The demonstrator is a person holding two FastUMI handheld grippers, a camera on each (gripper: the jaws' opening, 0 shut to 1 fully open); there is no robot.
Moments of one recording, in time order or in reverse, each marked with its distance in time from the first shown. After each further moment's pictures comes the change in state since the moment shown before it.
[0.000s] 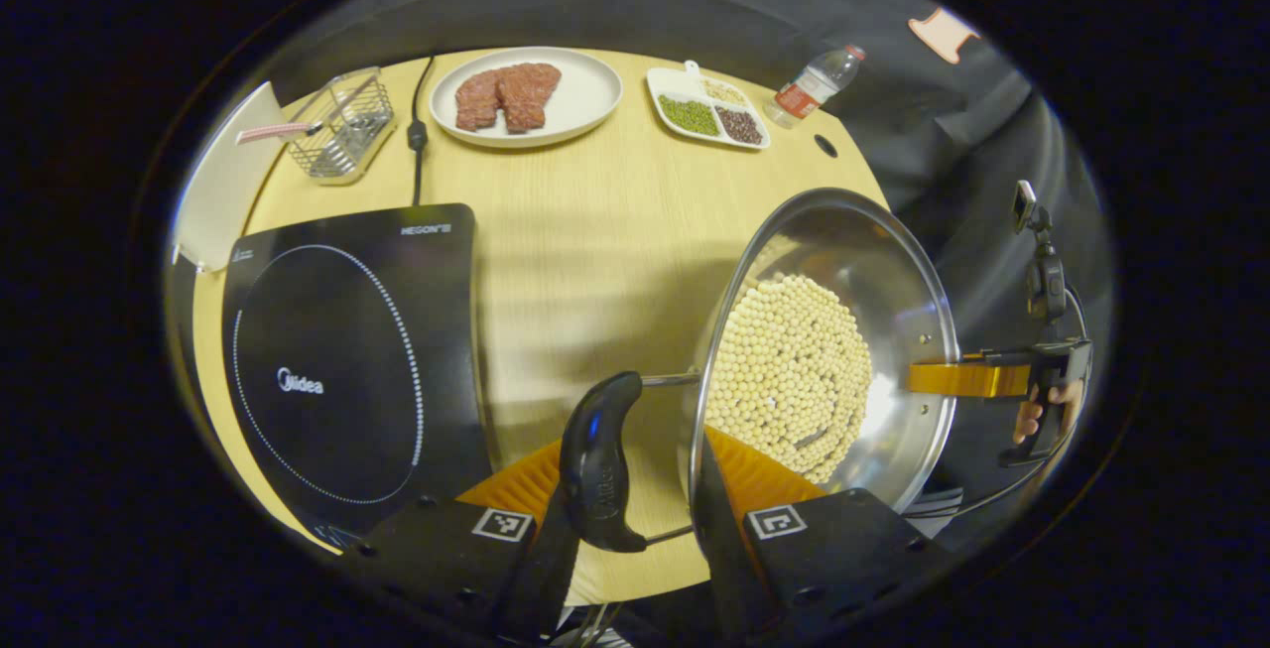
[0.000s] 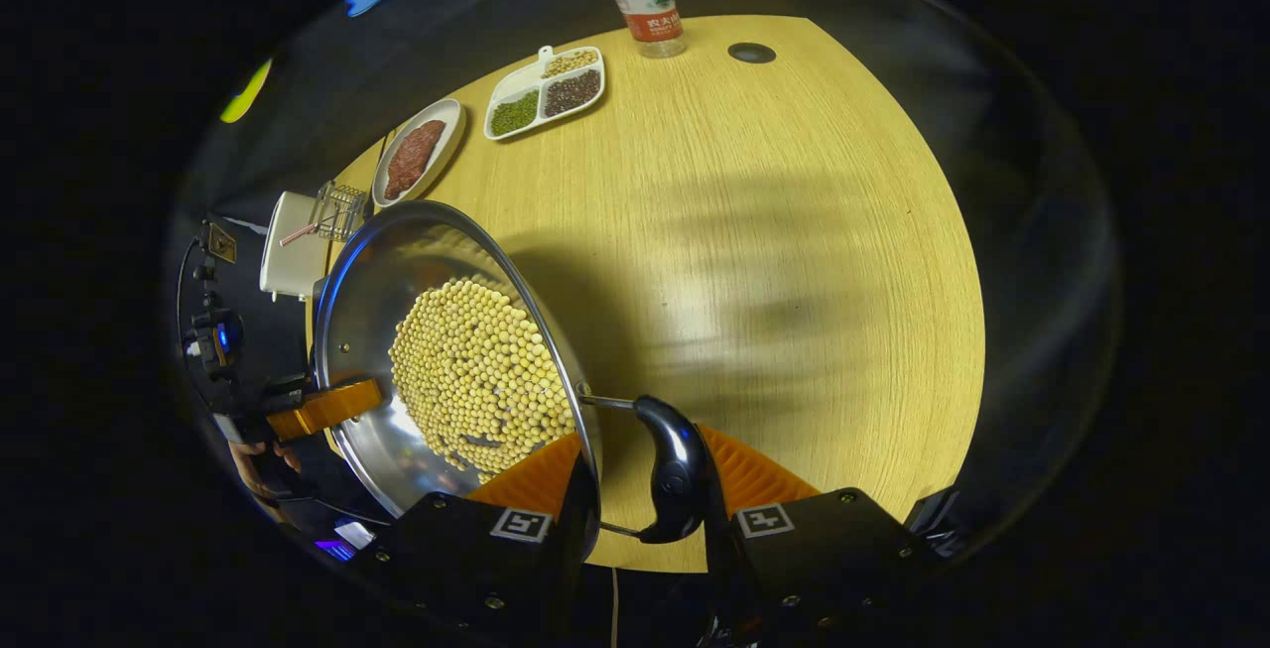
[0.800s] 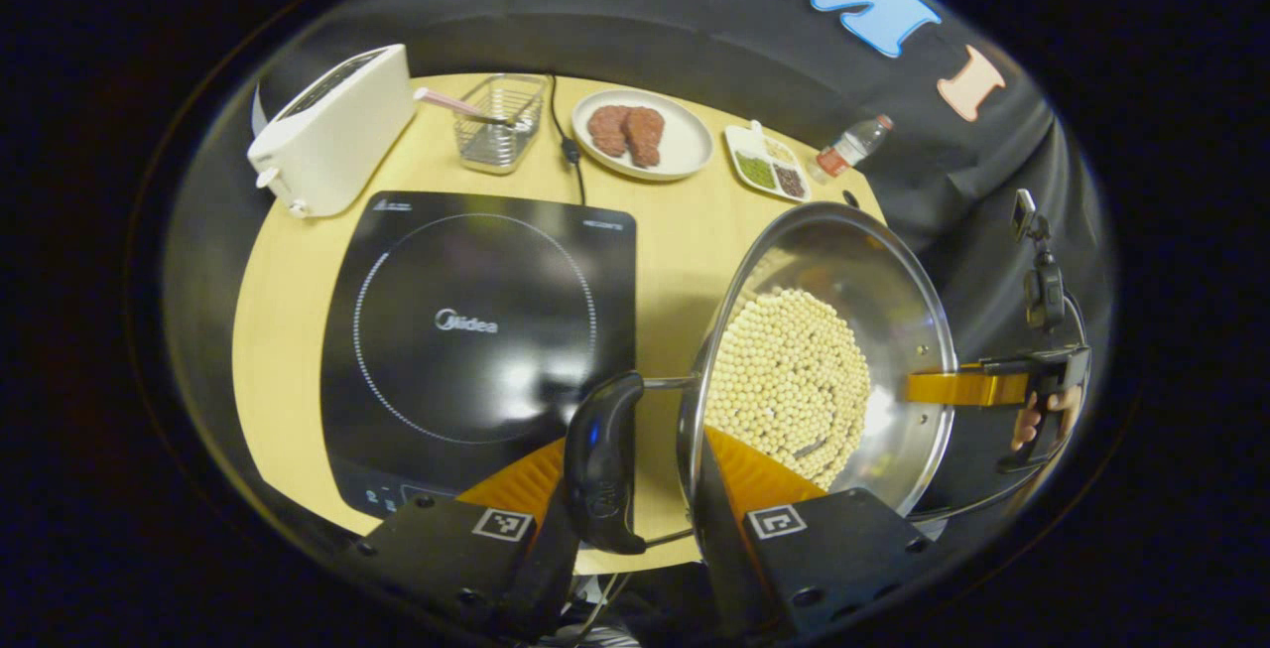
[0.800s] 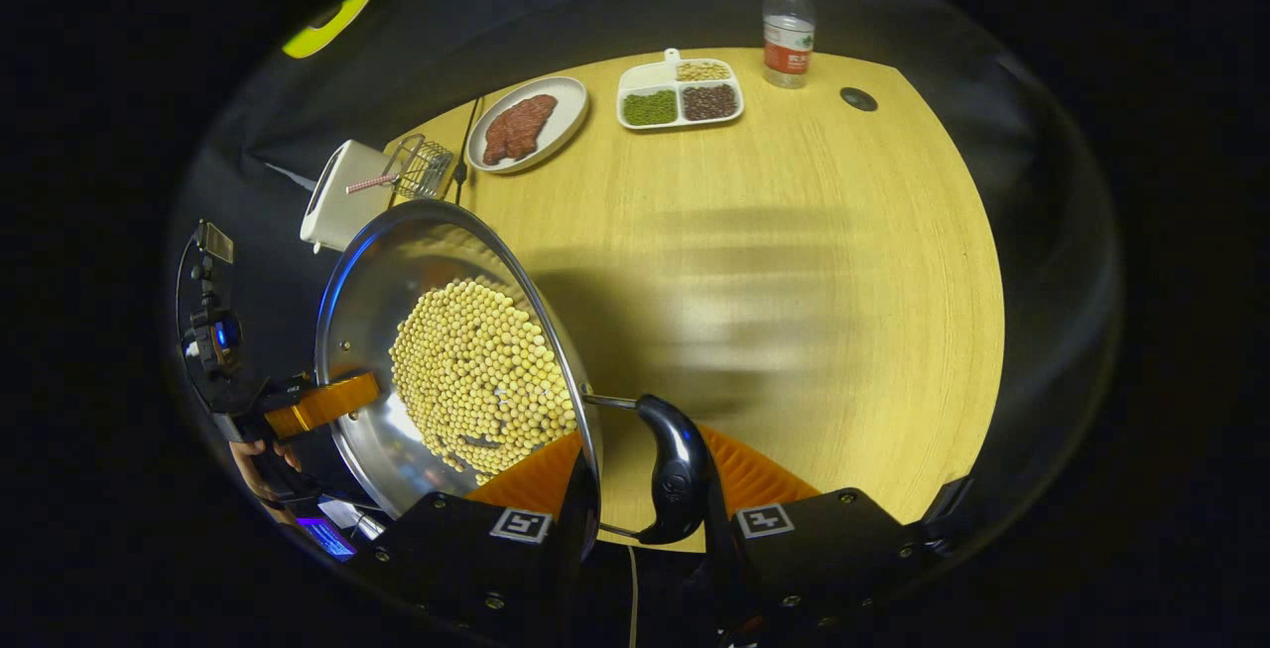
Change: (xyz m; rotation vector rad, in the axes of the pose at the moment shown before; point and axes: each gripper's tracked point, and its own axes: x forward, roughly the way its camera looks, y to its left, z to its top) left arm -0.101 0.094 -0.034 -0.127 -0.111 0.052; right arm 0.001 -0.003 0.019 -0.122 -0.003 0.016
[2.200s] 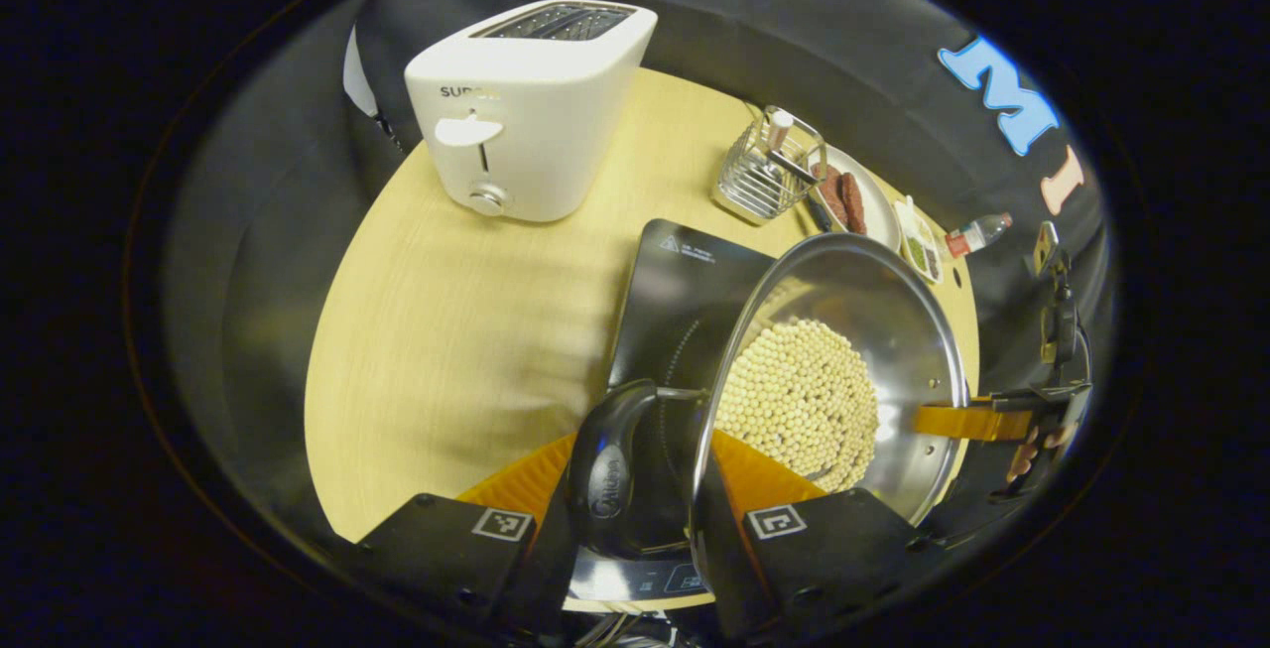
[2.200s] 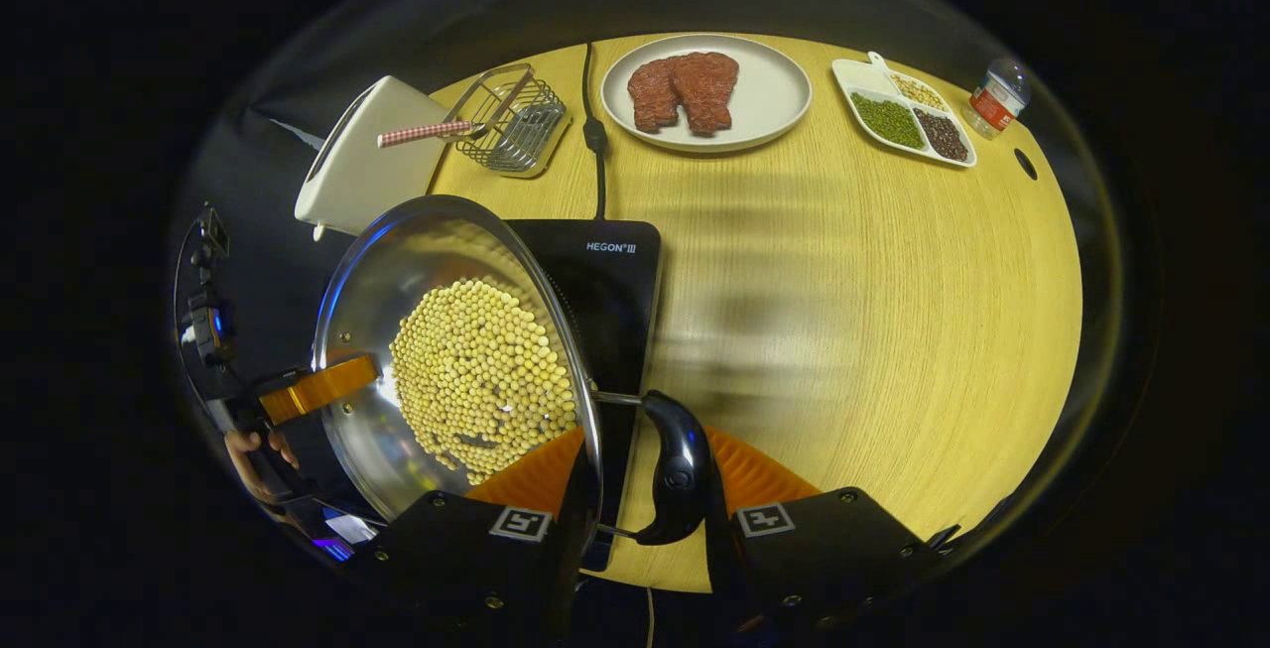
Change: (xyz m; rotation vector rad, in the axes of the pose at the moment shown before) left arm 0.004 0.237 0.052 -0.140 -0.009 0.087; right arm -0.001 -0.001 0.008 -0.061 0.044 0.007
